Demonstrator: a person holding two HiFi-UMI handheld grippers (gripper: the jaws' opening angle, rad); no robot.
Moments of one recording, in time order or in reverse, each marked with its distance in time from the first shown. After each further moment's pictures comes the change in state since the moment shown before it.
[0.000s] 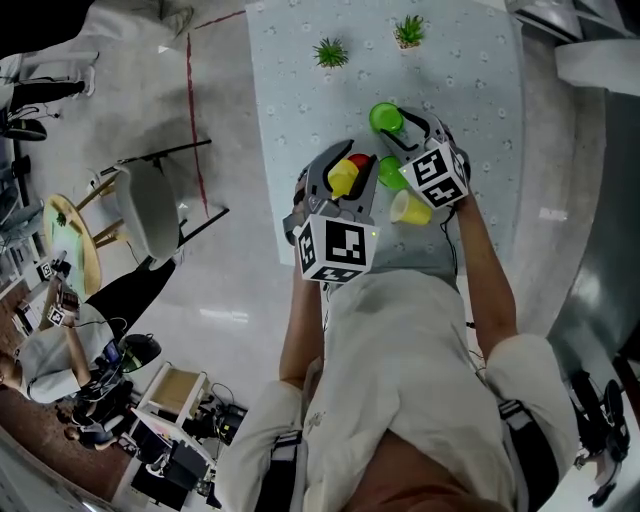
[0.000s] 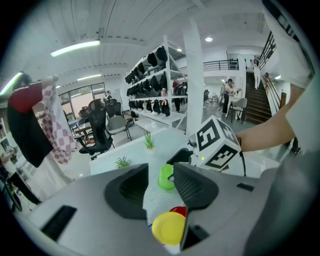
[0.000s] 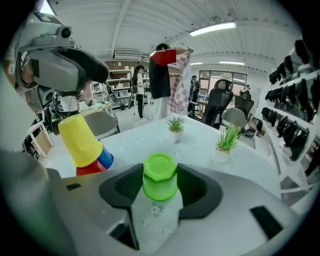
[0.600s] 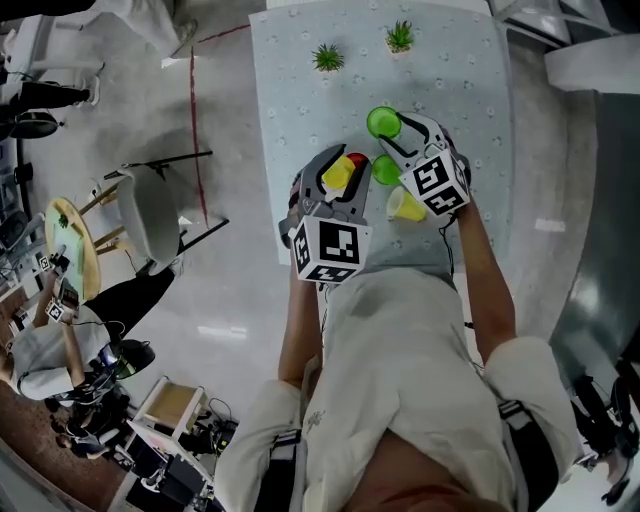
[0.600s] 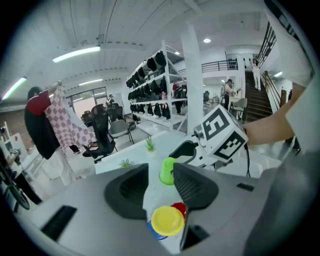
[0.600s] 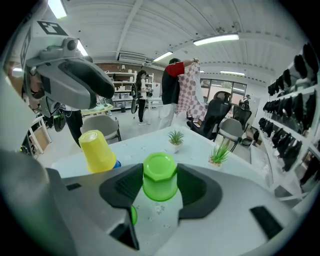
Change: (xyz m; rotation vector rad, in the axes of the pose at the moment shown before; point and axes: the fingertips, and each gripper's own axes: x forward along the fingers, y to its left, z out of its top) left arm -0.027 -0.006 0.003 0.018 -0.033 0.032; right arm -0.042 0.010 0.025 -0.054 -0.059 -0.041
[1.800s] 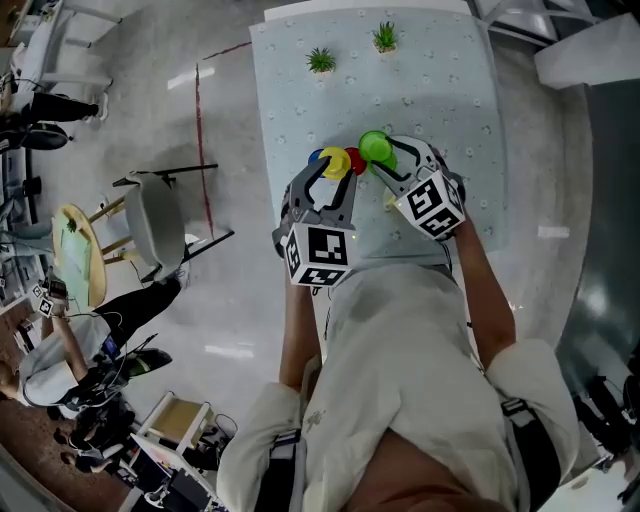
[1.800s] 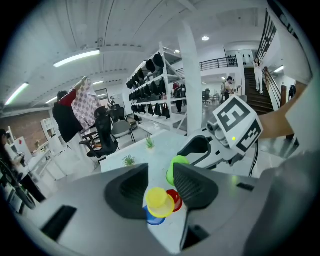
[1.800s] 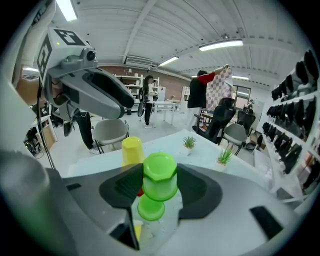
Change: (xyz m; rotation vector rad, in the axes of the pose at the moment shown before) left arm -0.049 -0.019 -0.011 0.018 0.009 0.031; right arm -0.059 0.063 0.007 -0.035 -0.040 0.040
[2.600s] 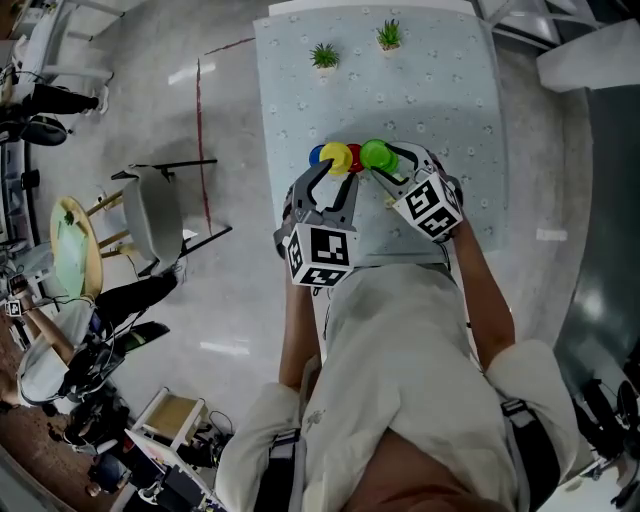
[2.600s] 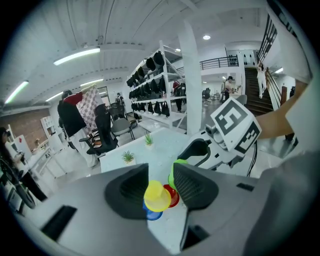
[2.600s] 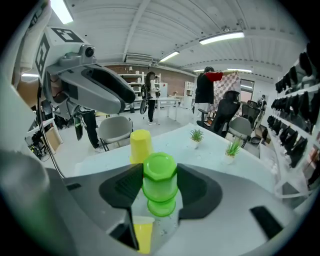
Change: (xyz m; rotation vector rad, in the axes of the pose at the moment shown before) left arm -0.005 -0.007 -0.014 -0.008 0.020 -0.007; right arm 0.008 0.021 -0.017 0.025 0.042 0.058
